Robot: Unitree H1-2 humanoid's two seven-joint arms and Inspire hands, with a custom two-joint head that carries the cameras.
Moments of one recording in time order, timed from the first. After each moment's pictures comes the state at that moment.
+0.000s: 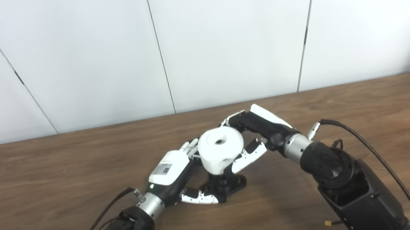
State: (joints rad) left arm -0.49 0.33 -0.58 0.46 0.66 -0.32 0.11; right arm -0.46 -0.24 0.30 -0.18 -0.41 0.47 0.39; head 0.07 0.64
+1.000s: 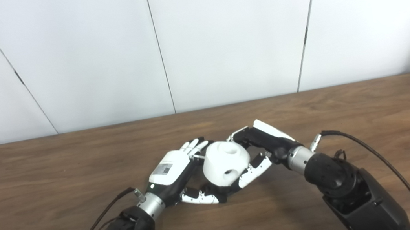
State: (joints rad) left arm -0.49 0.33 -0.58 0.45 0.66 -0.31 0.11; right arm -0.43 -0.26 0.32 -0.13 -0.41 0.43 0.39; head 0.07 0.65
